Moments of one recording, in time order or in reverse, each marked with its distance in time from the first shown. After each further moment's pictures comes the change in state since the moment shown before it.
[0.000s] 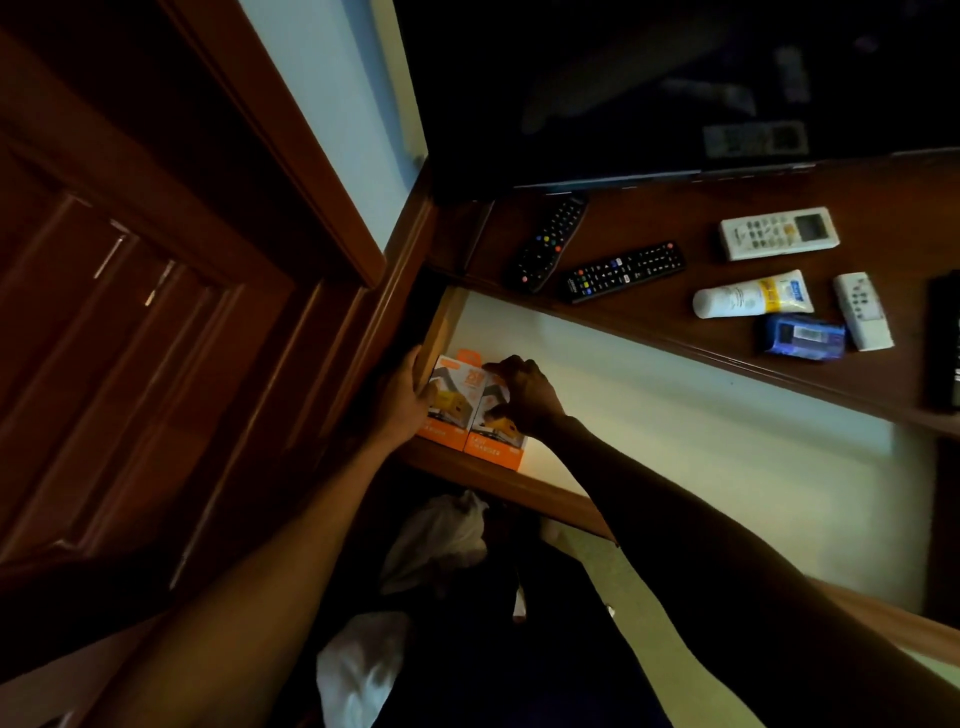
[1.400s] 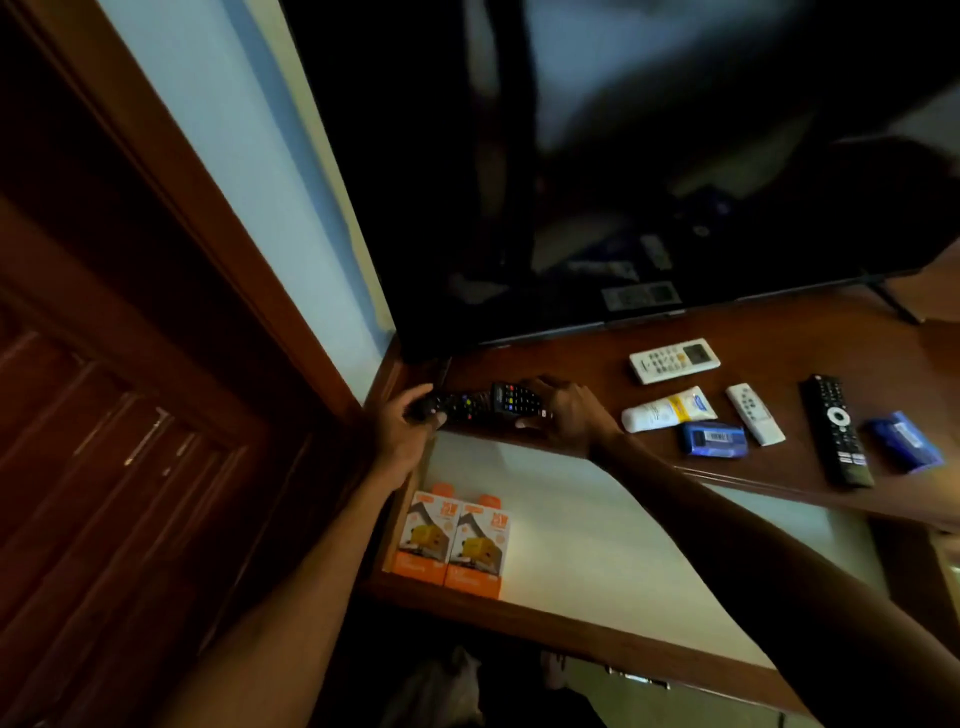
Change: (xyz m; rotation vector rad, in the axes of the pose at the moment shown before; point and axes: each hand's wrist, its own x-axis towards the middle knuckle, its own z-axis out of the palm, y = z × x) left_hand 0.043 0.130 -0.049 -0.463 0.105 0.204; right_hand -0.038 0.007 -0.199 -0.200 0.394 -0.275
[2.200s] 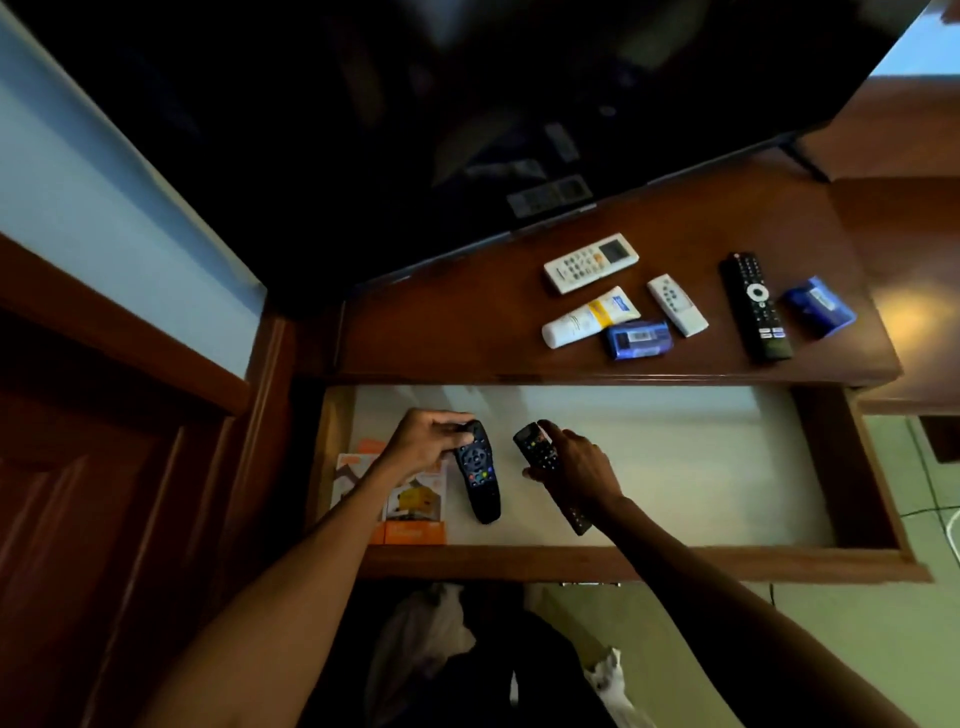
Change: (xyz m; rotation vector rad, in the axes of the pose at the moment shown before) left_hand -0.037 -0.064 0.121 0.179 -0.632 -0.217; right_hand -0.170 0.062 0.121 0.122 -0.106 0.649
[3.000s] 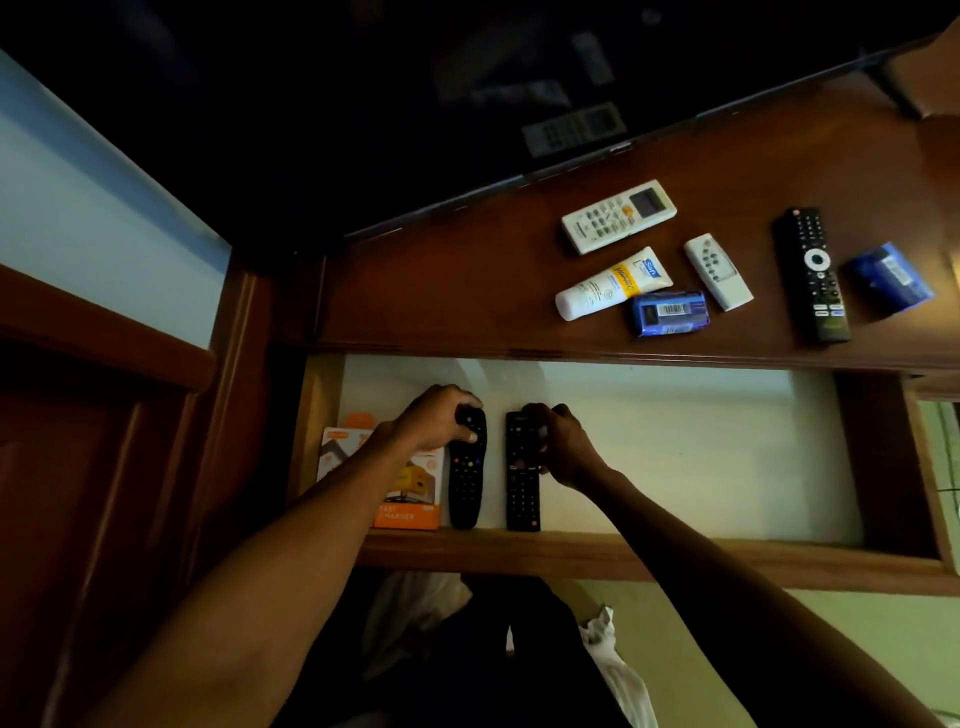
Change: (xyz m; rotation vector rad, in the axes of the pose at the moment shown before) left_hand 0.064 -0.022 0.013 0.678 -0.210 0.011; right_hand 0.044 0.011 0.037 0.293 -0.250 0.070
